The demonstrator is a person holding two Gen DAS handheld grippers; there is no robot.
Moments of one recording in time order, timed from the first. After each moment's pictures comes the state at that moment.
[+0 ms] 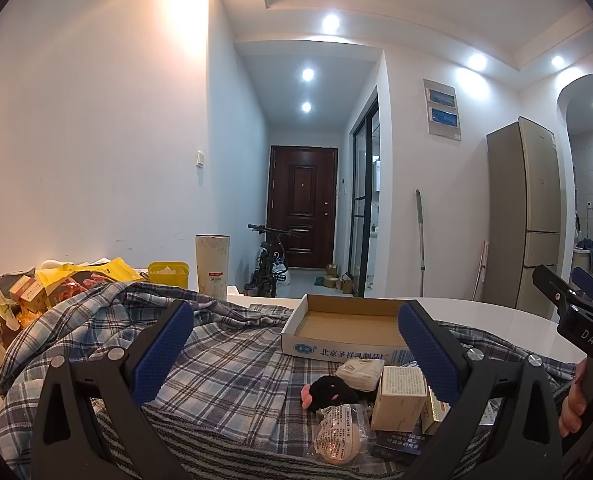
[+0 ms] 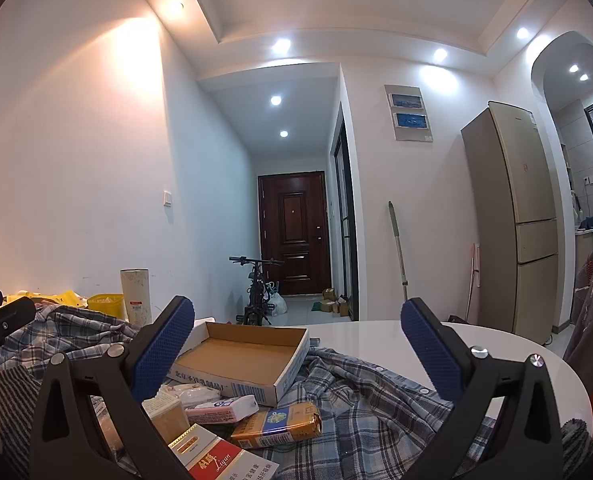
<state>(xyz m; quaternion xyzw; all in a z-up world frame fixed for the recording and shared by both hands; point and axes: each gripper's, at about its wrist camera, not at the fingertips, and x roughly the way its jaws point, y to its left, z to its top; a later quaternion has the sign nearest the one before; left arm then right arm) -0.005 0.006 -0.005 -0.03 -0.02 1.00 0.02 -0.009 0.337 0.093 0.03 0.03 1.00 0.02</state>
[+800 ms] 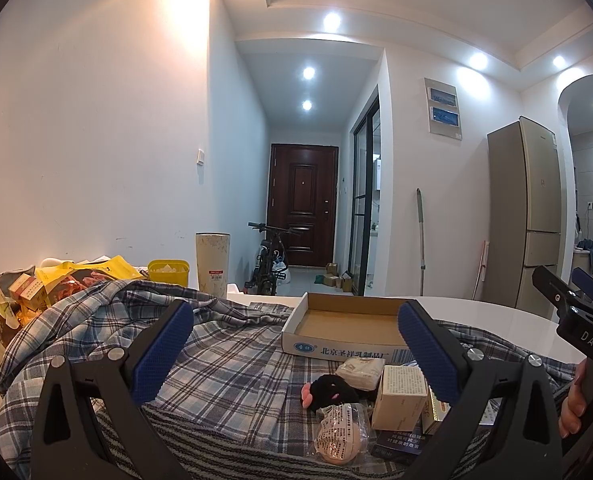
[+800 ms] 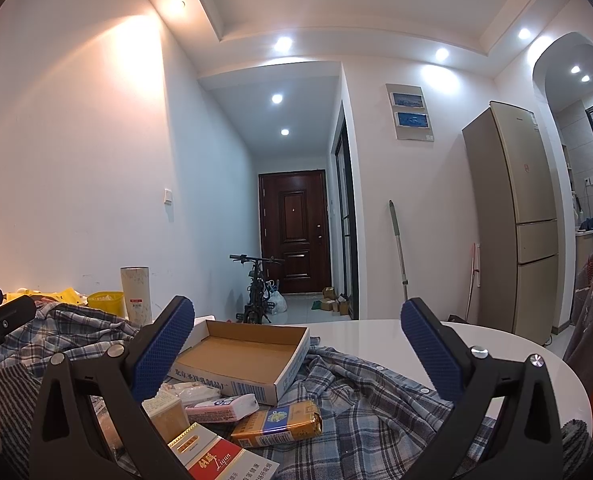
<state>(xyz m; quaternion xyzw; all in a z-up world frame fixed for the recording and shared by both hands) -0.004 0.005 -0.005 -0.03 -0.03 1.00 0.02 -0.008 0.340 0.093 0.03 0.02 1.00 0.02</state>
